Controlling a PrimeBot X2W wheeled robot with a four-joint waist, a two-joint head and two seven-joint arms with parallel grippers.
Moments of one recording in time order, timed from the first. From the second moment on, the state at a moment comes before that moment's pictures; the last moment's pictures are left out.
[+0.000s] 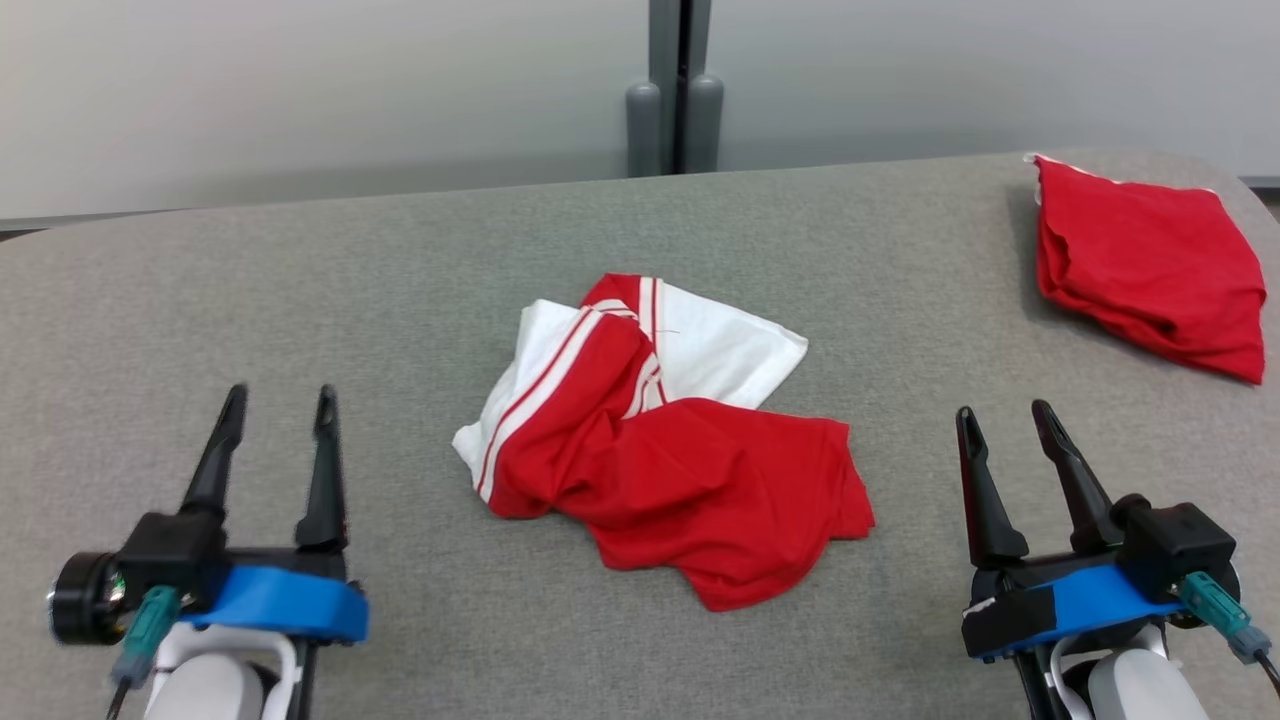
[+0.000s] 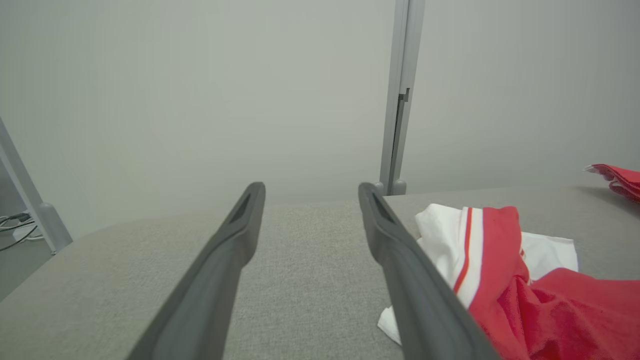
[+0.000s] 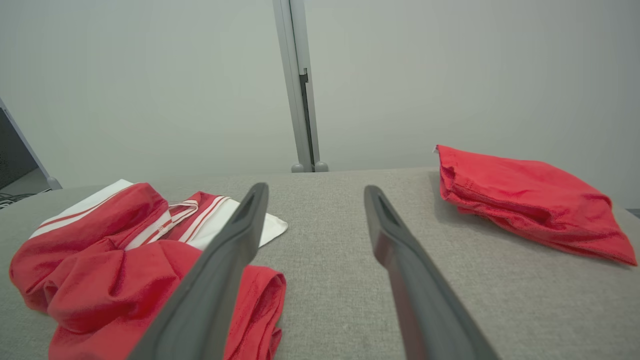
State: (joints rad) left arm -0.19 0.27 -0.21 0.22 -0.30 0.03 -0.26; right arm -0.15 -0.05 0.01 0.21 0.16 0.13 -0.26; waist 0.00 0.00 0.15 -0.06
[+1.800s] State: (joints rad) left arm 0.08 0.08 0.15 0.18 -0.07 -0.12 -0.26; right arm -0.03 -0.05 0.00 0.31 0.16 0.13 -0.26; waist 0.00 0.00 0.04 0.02
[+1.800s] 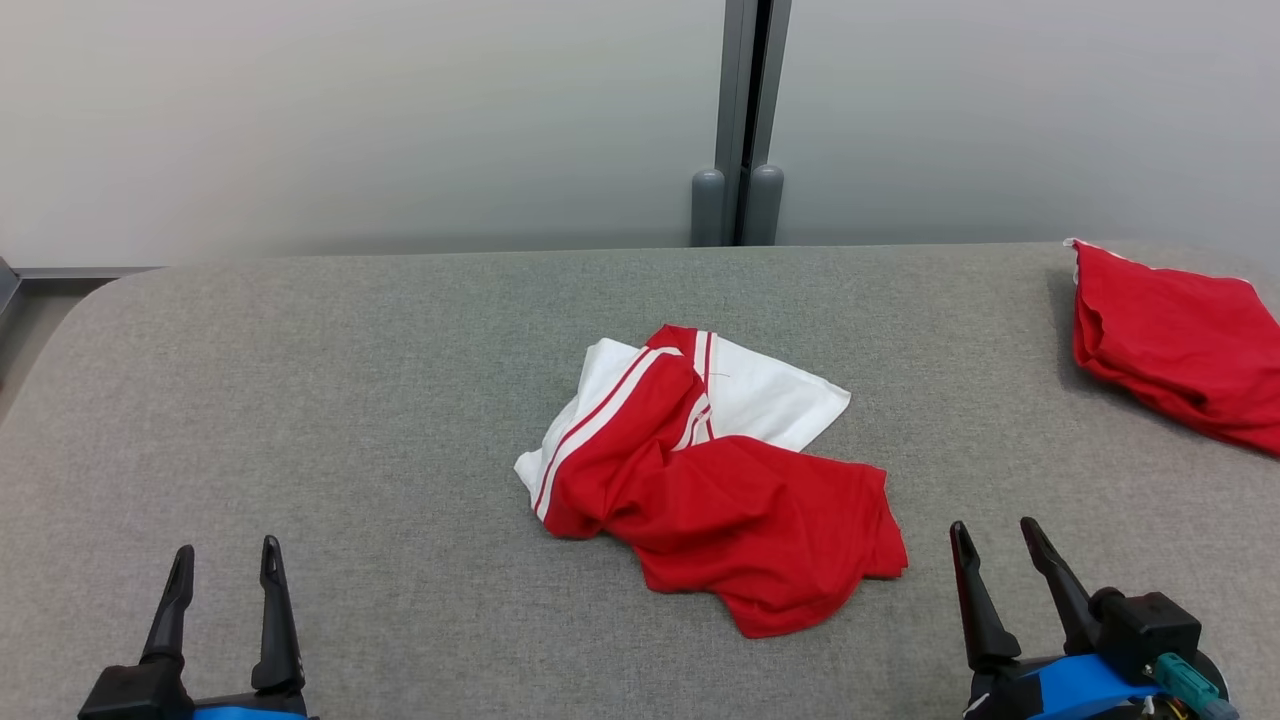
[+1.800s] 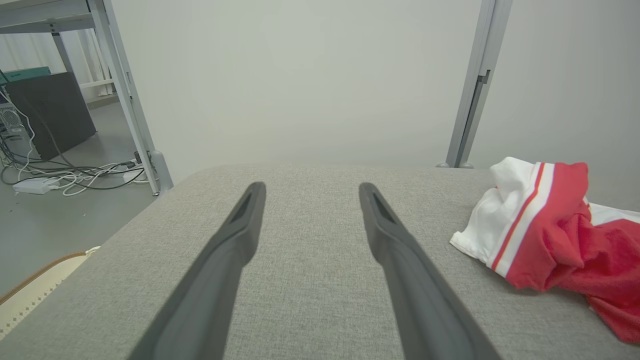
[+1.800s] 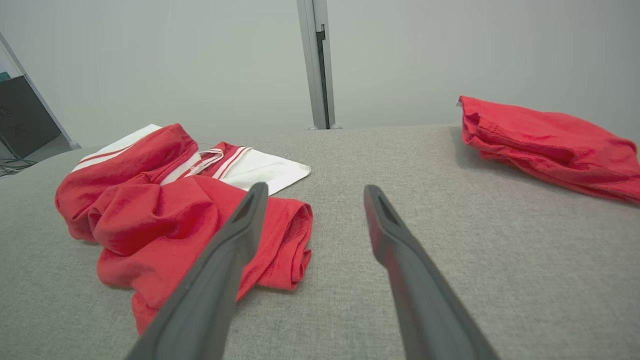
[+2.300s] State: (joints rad) left arm 0.08 0.08 0.15 0.19 -0.06 -0.12 -0.26; right arm -0.03 -0.05 0.00 0.31 0.16 0.13 -0.26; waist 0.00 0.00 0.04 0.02
